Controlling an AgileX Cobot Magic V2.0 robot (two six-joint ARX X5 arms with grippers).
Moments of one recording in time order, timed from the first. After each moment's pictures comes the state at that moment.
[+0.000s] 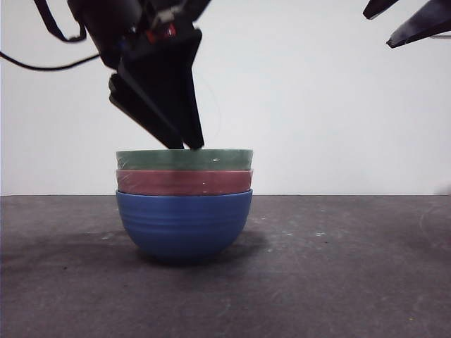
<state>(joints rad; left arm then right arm) -0.72 1.51 1.20 -0.78 0.18 0.35 0.22 0.98 0.97 -0.69 -0.55 -0.09</state>
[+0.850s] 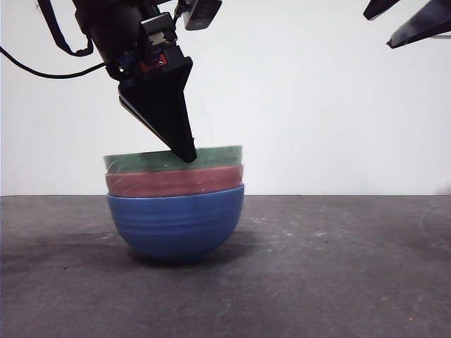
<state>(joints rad) -0.72 1.54 1.20 -0.76 0.18 0.47 0.22 0.98 0.97 -0.69 -0.54 -0.09</state>
